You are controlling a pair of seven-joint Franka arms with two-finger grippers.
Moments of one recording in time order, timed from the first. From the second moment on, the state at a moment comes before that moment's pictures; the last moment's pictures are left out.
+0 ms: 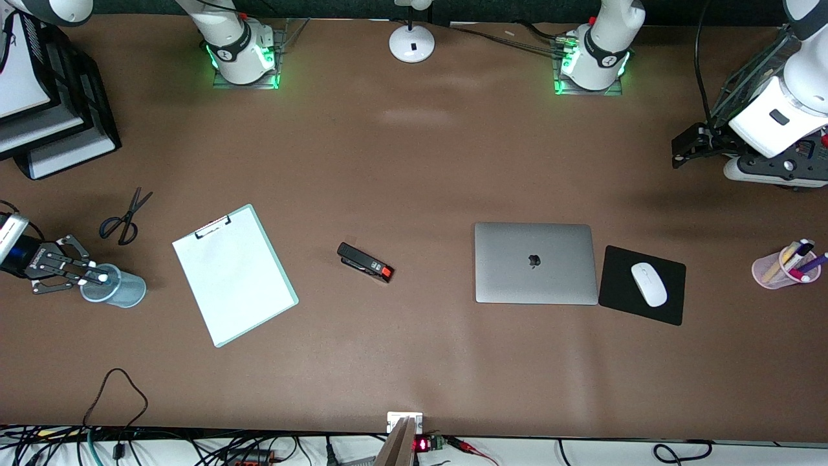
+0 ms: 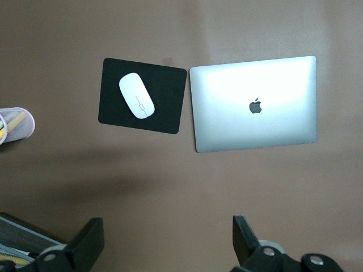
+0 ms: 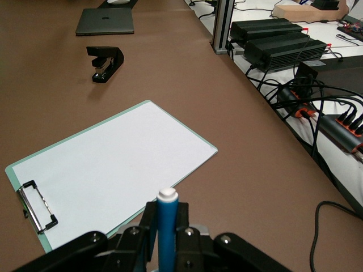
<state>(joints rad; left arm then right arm) -0.03 -0.02 -0.04 -1.70 0.02 1.63 0.01 -0.43 0.77 -0.09 -1.36 0.96 1.72 -2.22</state>
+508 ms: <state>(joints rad) -0.03 -0.02 -0.04 -1.69 0.02 1.63 0.02 -0.45 0.83 -0.09 -1.29 0.98 1.72 -2.23</state>
